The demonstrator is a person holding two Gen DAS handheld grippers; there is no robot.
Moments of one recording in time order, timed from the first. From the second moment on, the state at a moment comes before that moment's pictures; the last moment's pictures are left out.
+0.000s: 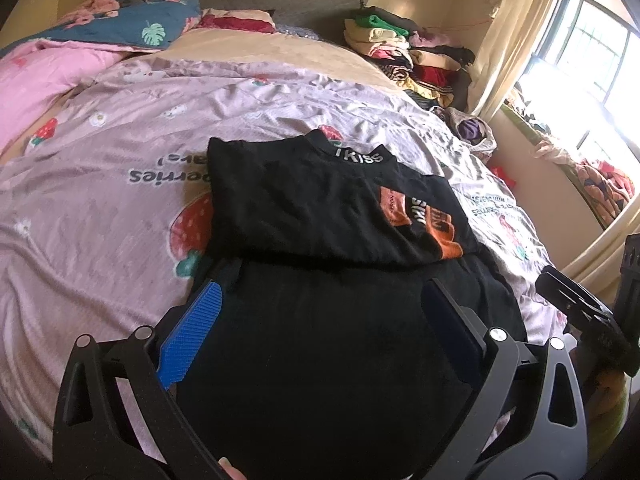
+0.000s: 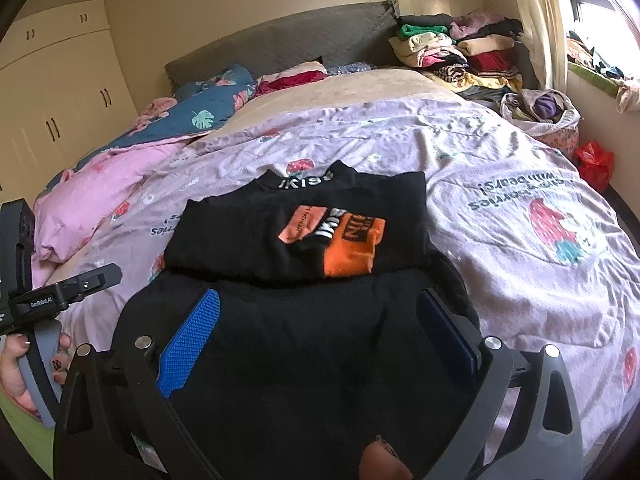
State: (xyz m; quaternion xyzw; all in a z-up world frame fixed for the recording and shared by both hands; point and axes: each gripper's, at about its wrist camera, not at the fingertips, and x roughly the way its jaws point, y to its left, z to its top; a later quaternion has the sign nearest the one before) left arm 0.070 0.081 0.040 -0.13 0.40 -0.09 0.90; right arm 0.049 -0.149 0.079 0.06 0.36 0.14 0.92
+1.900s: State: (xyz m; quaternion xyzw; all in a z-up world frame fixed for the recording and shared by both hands) left arm -0.026 0.126 -0.042 -0.15 0.51 -0.07 0.85; right arm -0.024 -0.224 0.024 0.03 0.43 0.12 0.89
